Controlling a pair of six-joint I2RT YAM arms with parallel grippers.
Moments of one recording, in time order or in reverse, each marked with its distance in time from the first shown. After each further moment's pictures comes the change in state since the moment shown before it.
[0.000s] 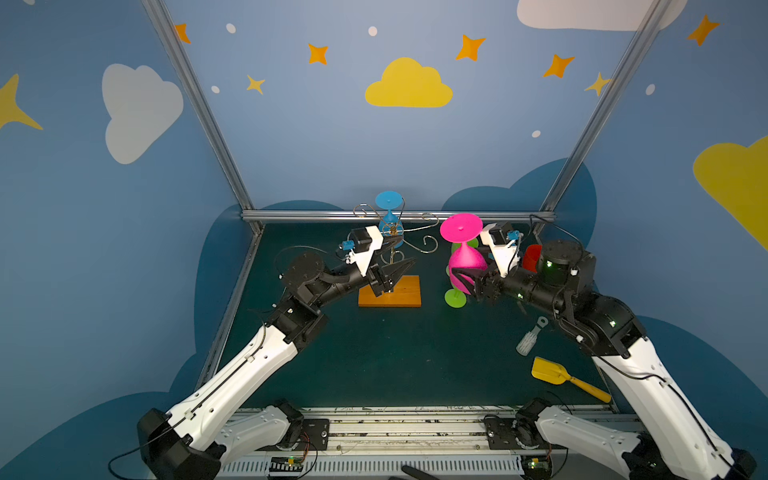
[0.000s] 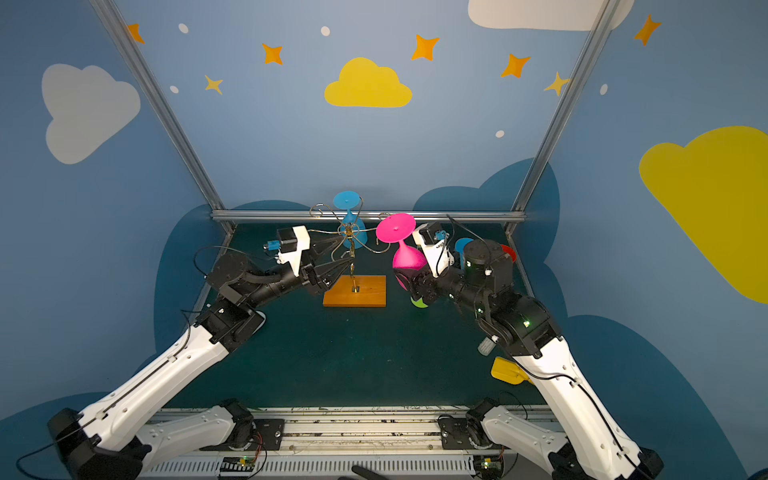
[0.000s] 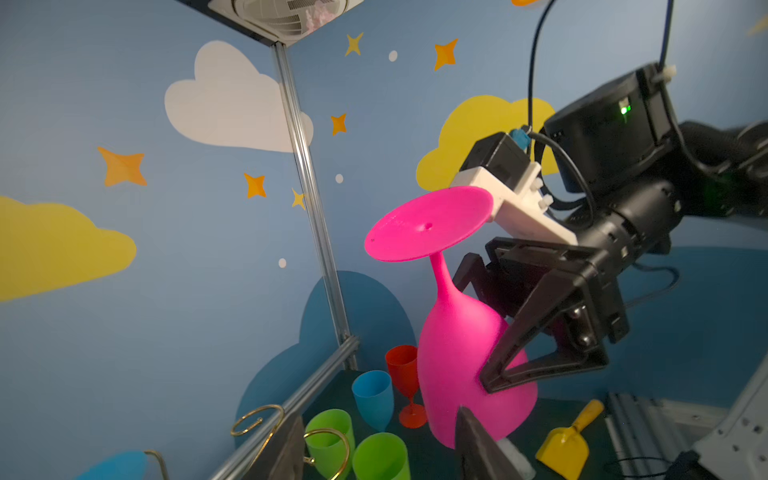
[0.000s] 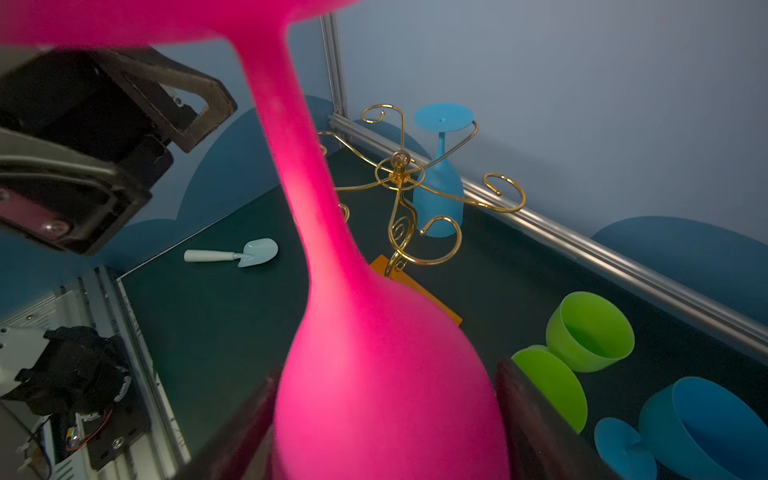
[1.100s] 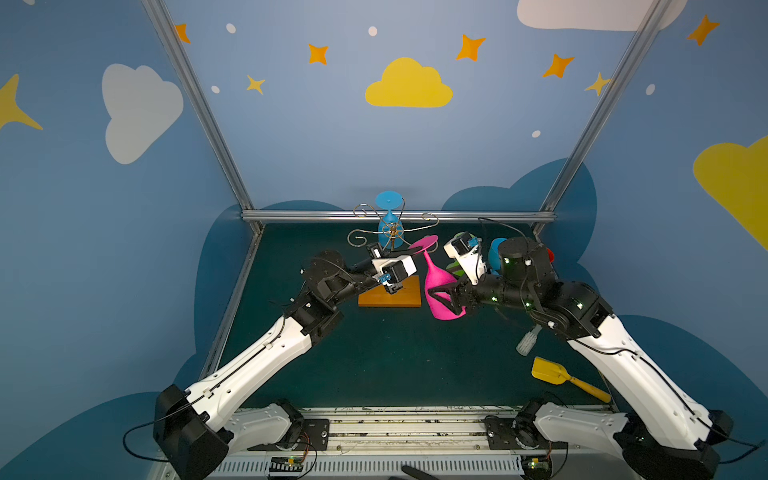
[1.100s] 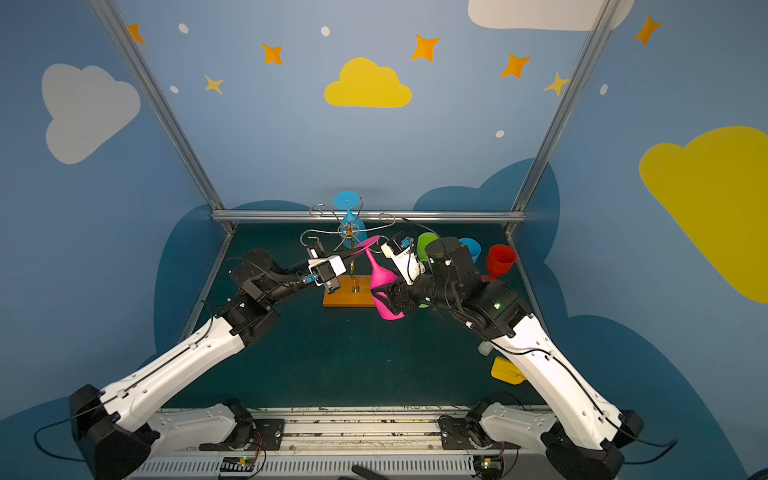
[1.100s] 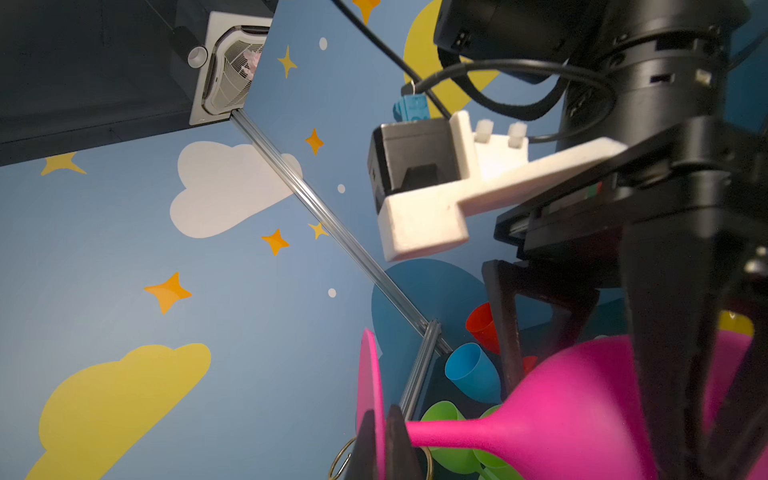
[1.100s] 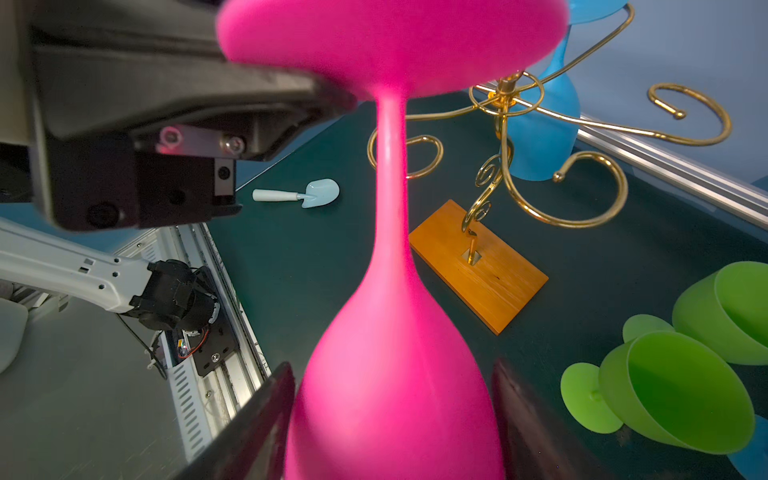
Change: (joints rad) left arm -0.051 0.081 0.024 0.021 -0.052 0.465; right arm 0.129 0.111 0.037 -0.085 -0.056 0.075
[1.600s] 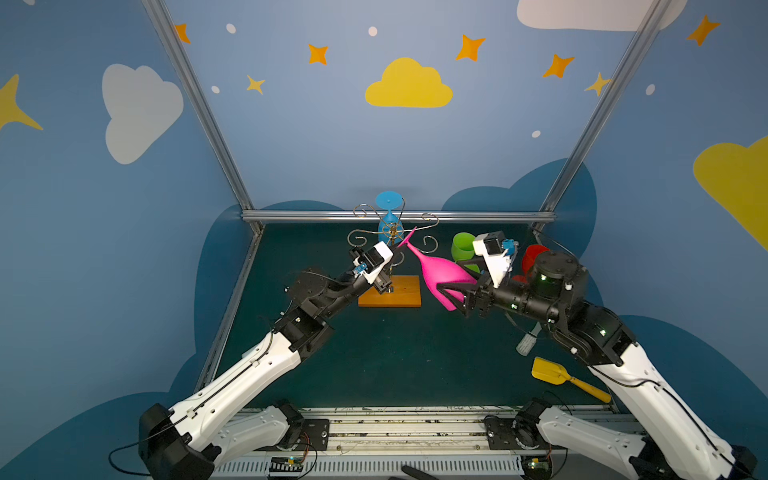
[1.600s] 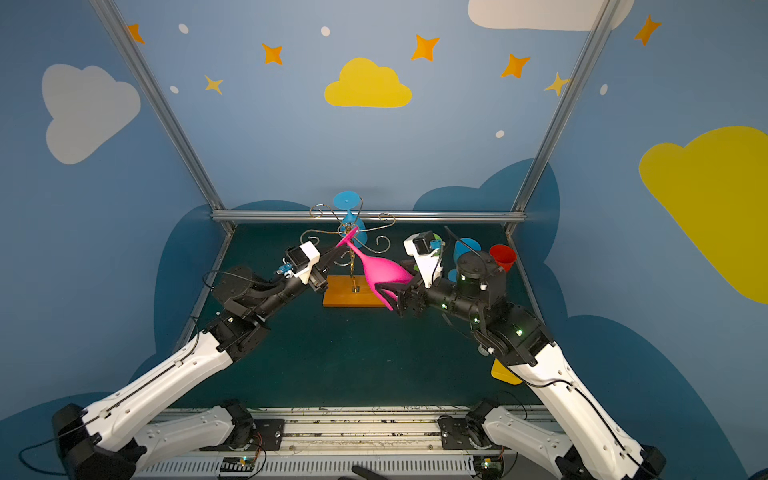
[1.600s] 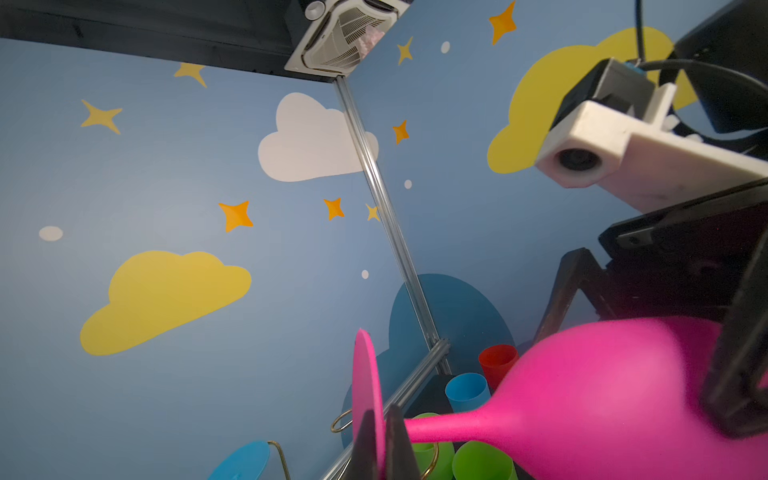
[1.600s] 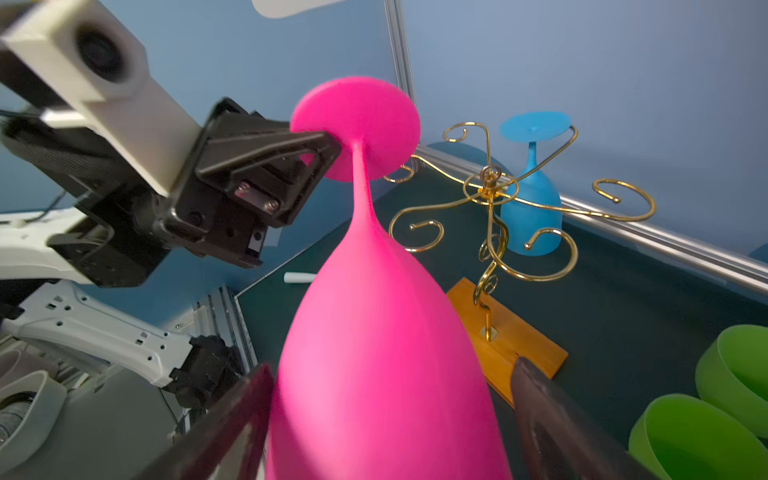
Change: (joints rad) left arm -0.011 -0.117 -0.110 0.089 -0.245 -0.370; right arm -0.094 -0.206 -0.193 0.315 -0.096 0.114
